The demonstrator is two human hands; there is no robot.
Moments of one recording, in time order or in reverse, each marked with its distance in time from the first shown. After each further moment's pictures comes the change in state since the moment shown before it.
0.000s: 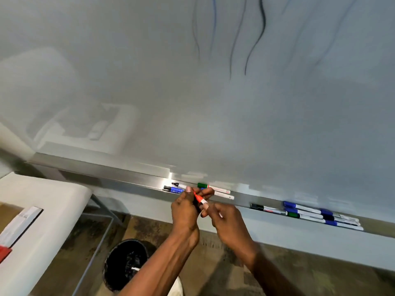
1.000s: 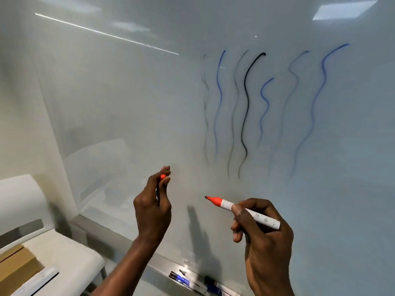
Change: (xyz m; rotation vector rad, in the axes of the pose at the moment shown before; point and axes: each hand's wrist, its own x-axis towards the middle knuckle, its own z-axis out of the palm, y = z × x) left_hand -0.031 0.196 0.041 0.668 0.452 1.523; right_hand -0.014 -0.183 -0.138 0.863 0.298 -0.598
